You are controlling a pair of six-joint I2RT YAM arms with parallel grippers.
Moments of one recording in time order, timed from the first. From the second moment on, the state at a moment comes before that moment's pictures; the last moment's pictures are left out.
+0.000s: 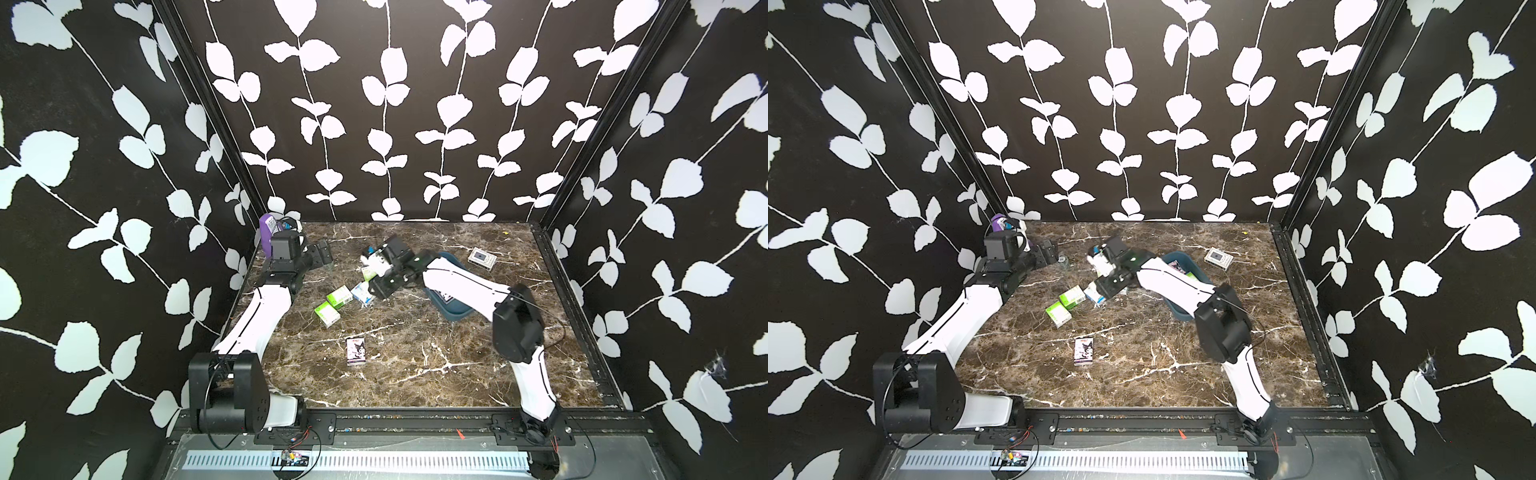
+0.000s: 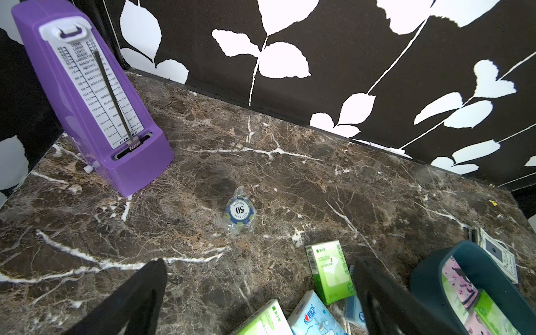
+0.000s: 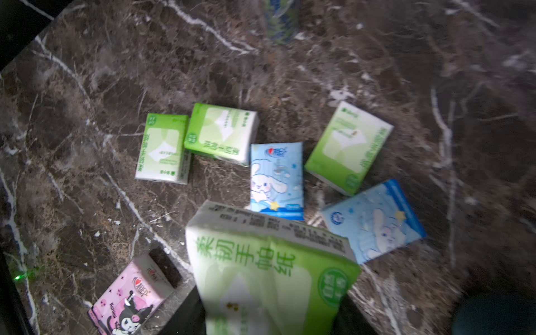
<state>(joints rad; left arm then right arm) -0.05 1.37 1.01 -0.16 0.08 -0.30 0.80 2.09 1.82 -0.68 -0.18 0.00</state>
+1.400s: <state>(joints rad) -0.05 1.37 1.03 -0.13 0.12 -0.32 0.37 2.07 1.73 -0.81 -0.09 -0.23</state>
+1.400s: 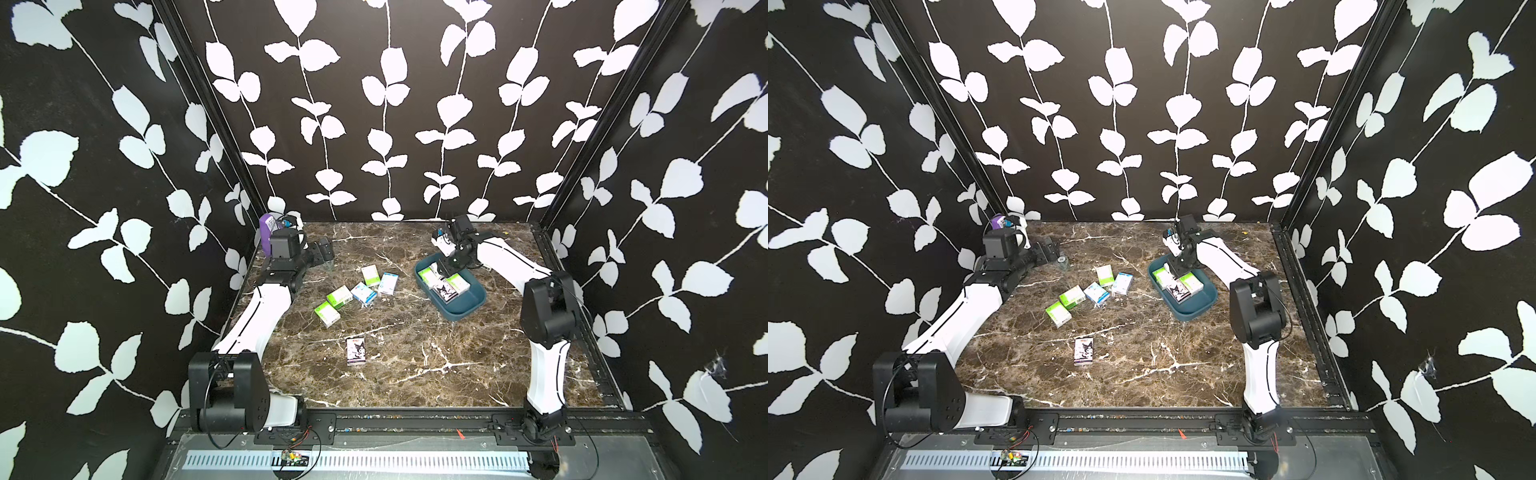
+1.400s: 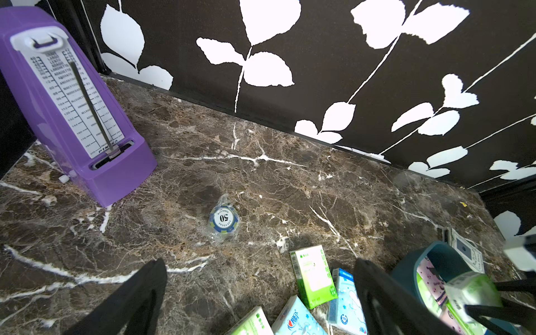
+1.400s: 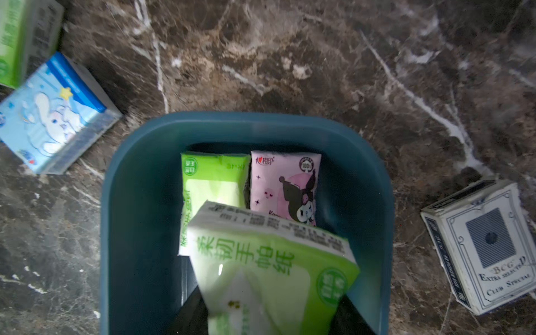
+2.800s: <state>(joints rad) -0.05 1.37 1.03 -0.14 0.09 -0.31 0.38 2.20 1.93 -0.87 0.00 -0.26</state>
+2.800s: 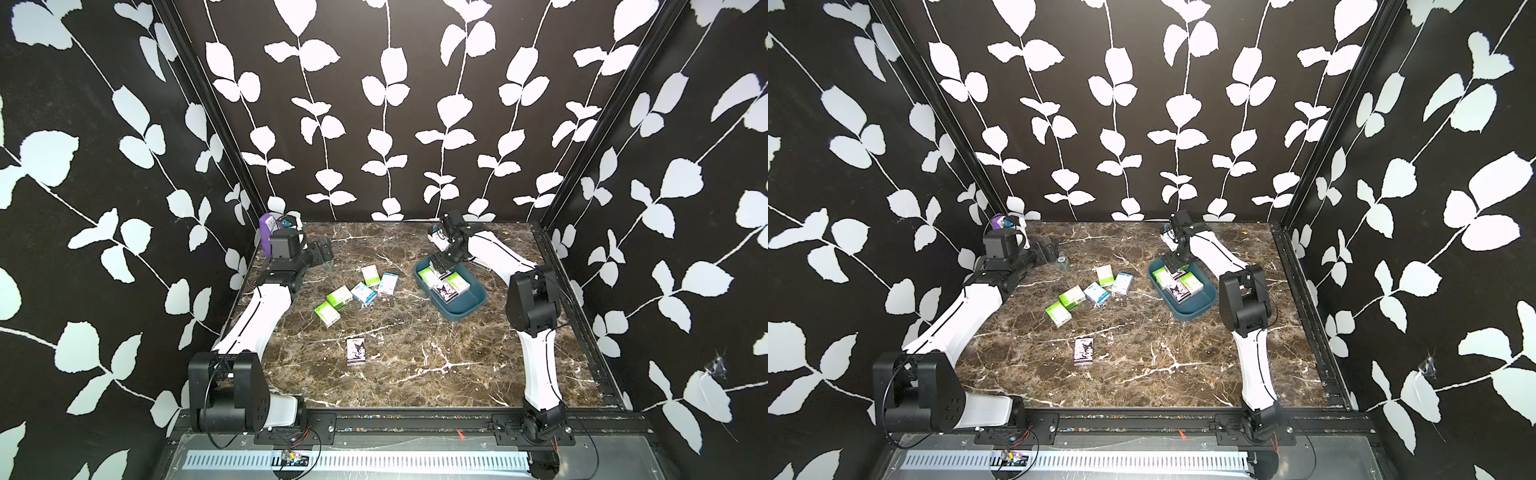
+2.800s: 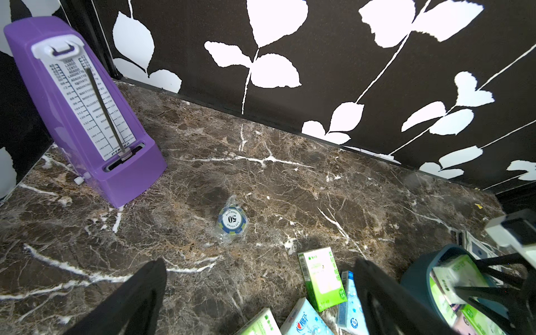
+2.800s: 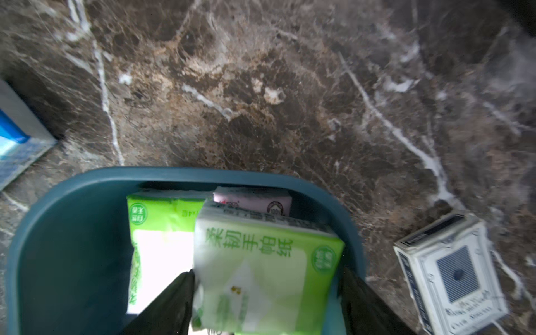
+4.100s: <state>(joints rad) -0.05 1.34 1.02 -0.14 0.07 -0.28 0.71 2.47 2.27 -0.97 -0.16 -0.32</state>
